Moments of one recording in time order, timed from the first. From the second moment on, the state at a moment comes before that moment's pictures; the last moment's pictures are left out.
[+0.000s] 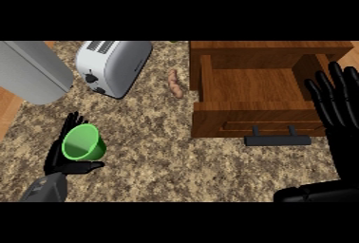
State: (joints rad) left arm -0.41 0.28 0.31 -0.32 0.10 -0.41 -0.86; right arm -0.10 -0.09 -0.06 -2.12 -0.17 0.13 0.21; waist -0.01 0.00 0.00
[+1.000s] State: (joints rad) left arm -0.40 0.22 0.30 -0.40 0.13 -0.37 -0.96; right arm -0.10 -0.09 -0.06 -2.07 -0.16 0.14 0.16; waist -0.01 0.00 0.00
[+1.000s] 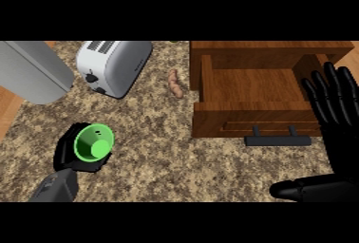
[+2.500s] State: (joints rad) left arm -0.42 0.01 0.03 -1.39 0.28 -0.04 -0.36; right arm -0.07 -0.09 -0.08 -2.08 -0.16 0.14 0.16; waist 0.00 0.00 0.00
